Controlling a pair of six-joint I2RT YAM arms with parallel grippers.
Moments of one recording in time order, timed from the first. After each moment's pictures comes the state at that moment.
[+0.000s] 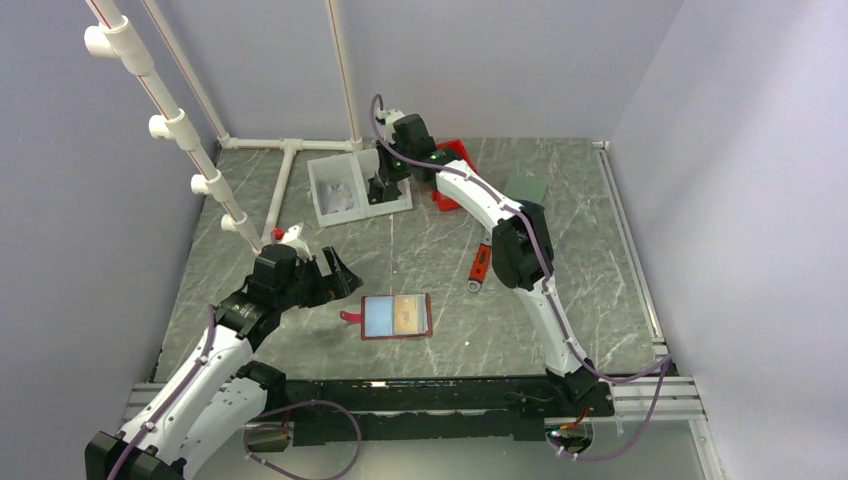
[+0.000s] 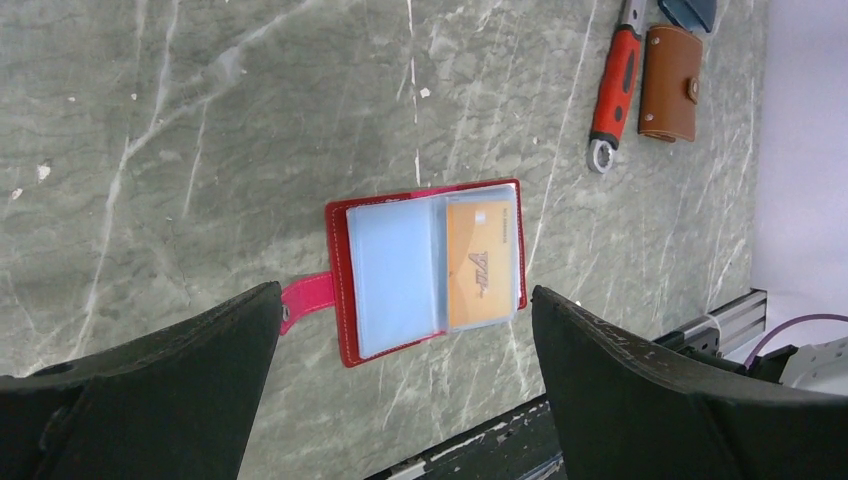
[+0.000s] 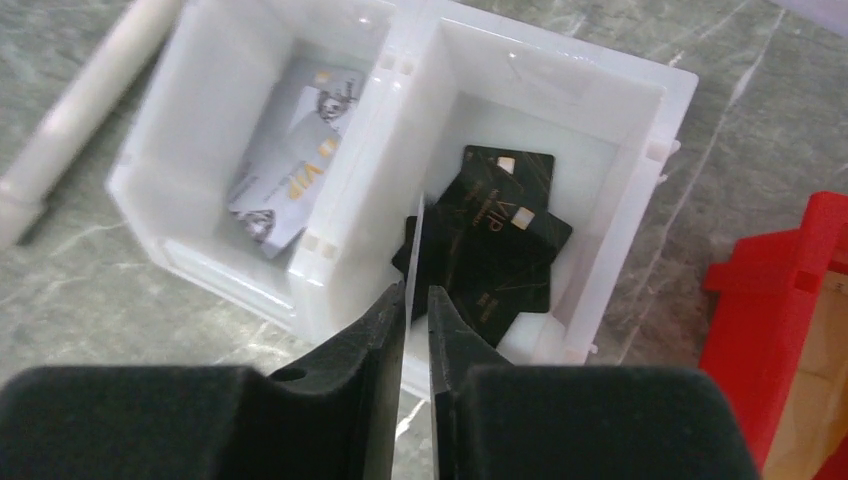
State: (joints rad) left arm -0.38 0.74 0.55 -0.43 0.17 -0.67; right arm 0.60 2.41 2.24 -0.40 -0.16 0.15
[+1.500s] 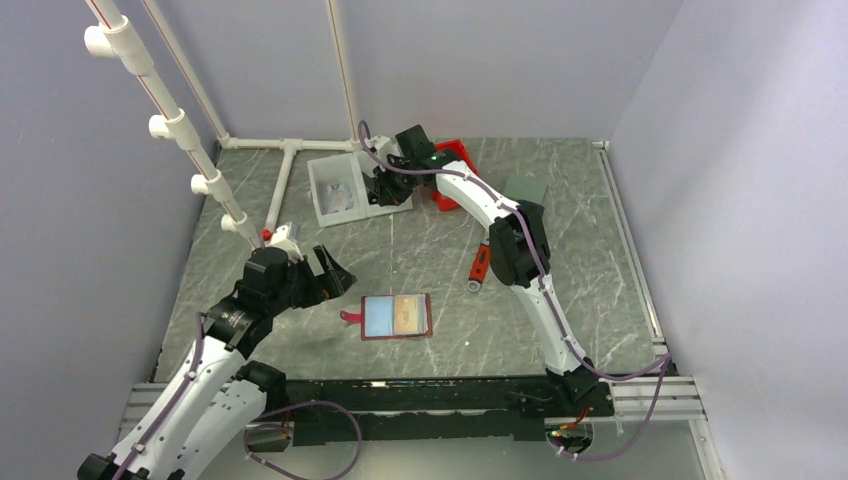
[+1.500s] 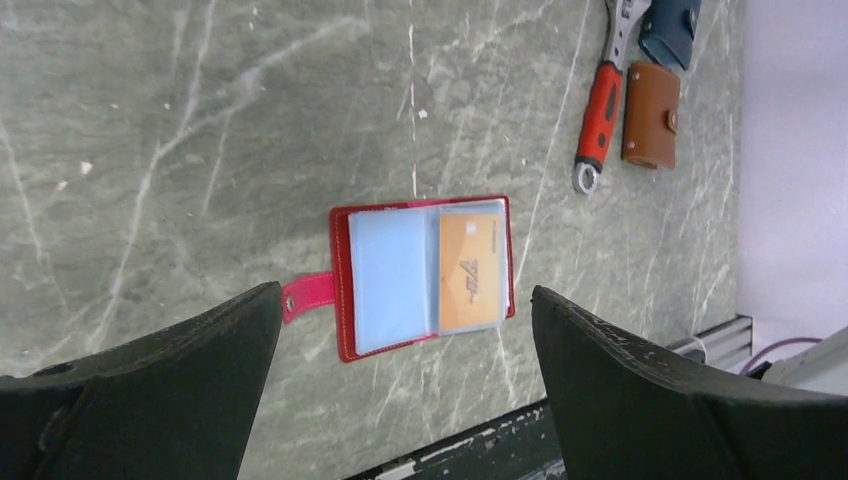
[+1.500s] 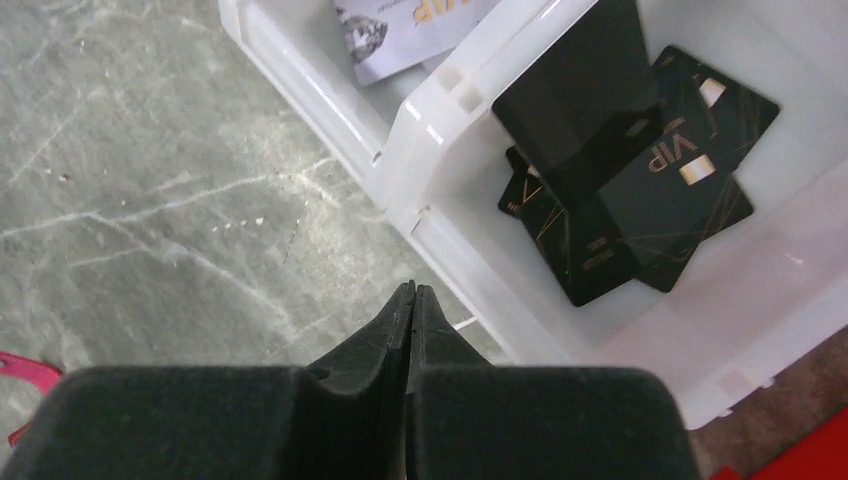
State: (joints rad) left arm -0.38 0.66 0.58 -0.51 0.13 -0.70; right arm 0.59 2.46 2.25 -0.62 -0.52 -0.19
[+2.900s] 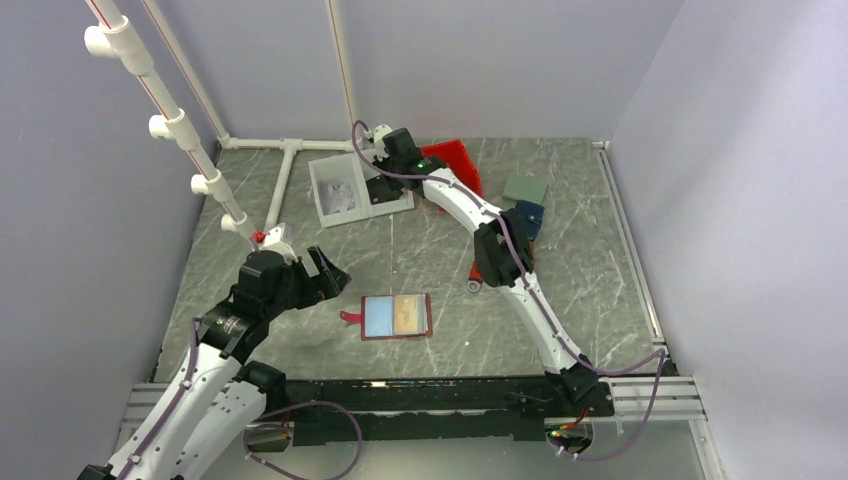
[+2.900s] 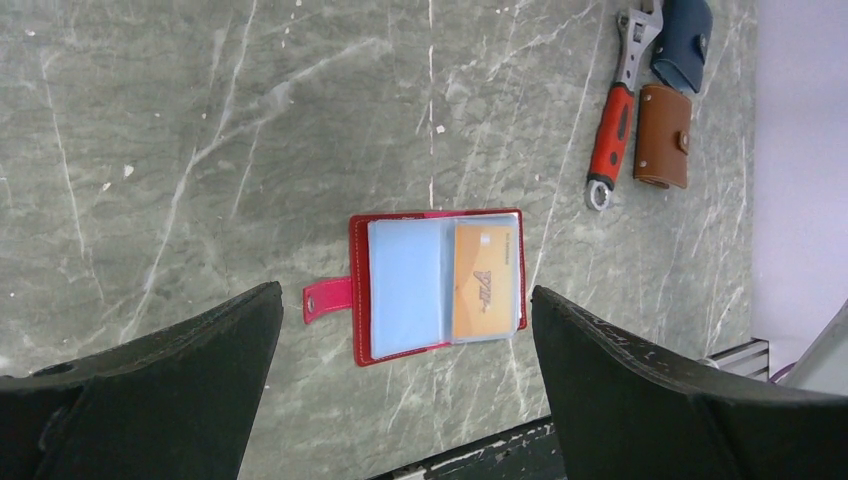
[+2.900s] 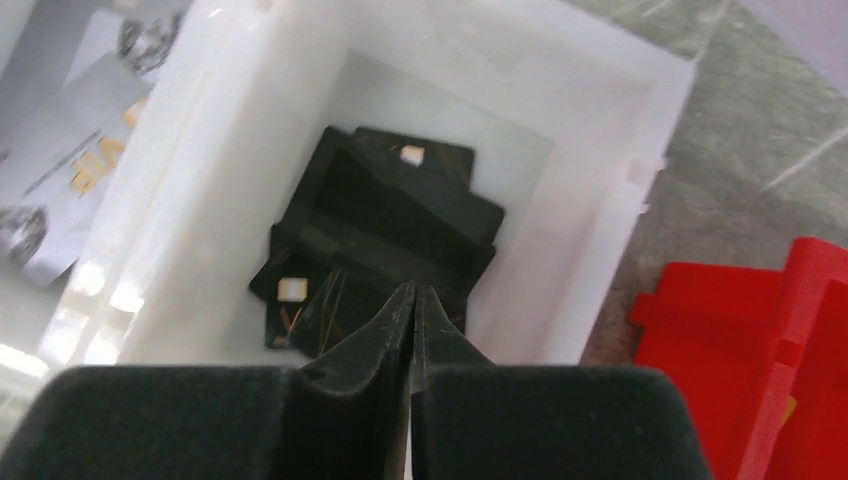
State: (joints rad) left arm -0.38 0.61 0.59 -0.54 0.06 -0.69; right arm 0.62 2.66 2.48 -0.47 0.05 -0.07
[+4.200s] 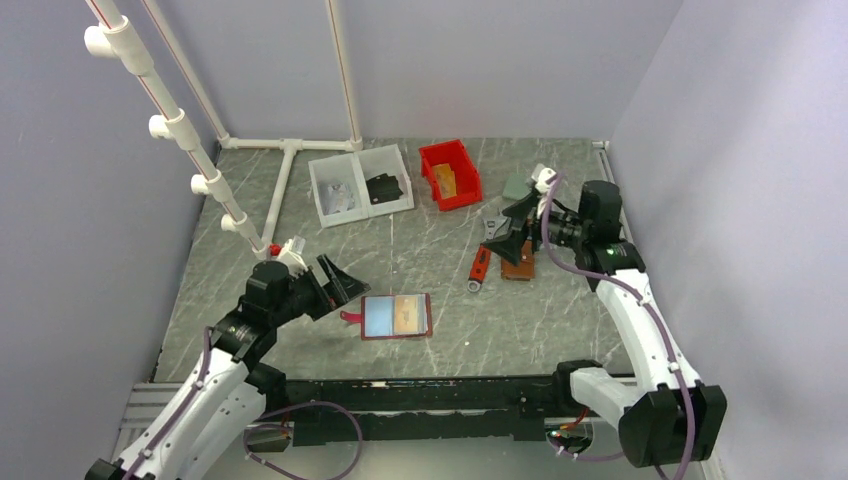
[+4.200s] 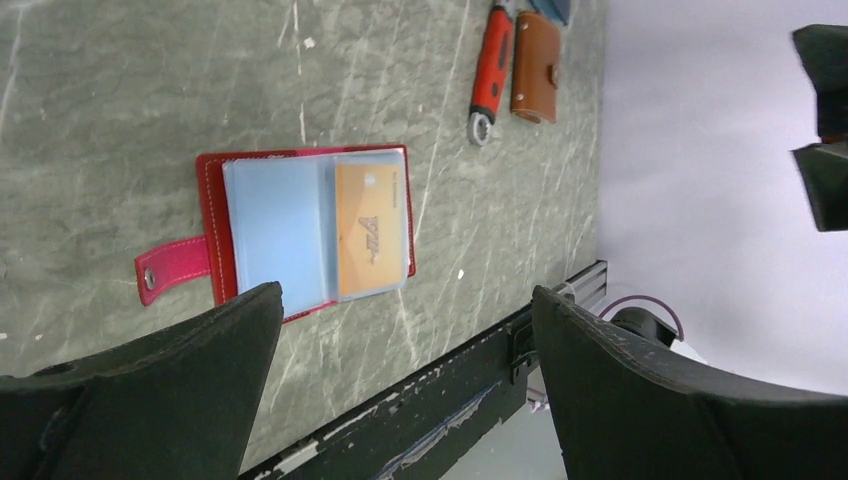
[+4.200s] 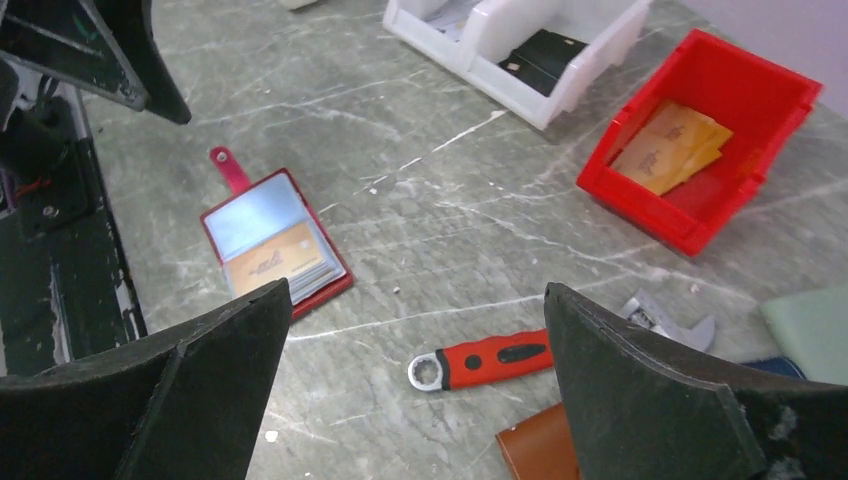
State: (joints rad) left arm -0.38 0.56 0.41 -0.31 0.32 -0.92; right arm 0.11 1.05 0.90 -0.31 -0.94 -0.29
